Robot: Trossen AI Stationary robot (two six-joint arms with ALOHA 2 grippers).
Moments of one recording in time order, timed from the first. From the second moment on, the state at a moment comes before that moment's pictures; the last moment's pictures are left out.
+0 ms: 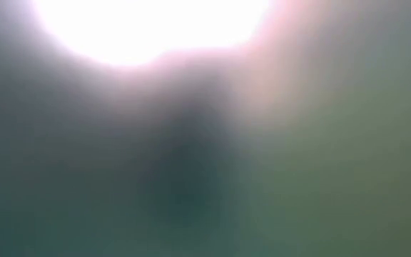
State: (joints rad) left arm -0.83 1.86 1.27 -1.57 -0.37 -2.71; right arm -0.19 0.79 0.34 0.39 -0.13 0.00
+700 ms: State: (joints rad) left arm -0.82 1.85 0.88 -1.30 -0.21 -2.88; right arm -0.19 0.79 0.34 0.39 -0.13 0.00
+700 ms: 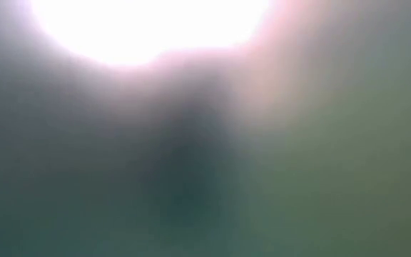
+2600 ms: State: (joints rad) left arm -0.54 1.50 0.80 -0.84 -0.65 -1.90; right arm -0.19 0.79 0.34 0.39 -0.13 0.00
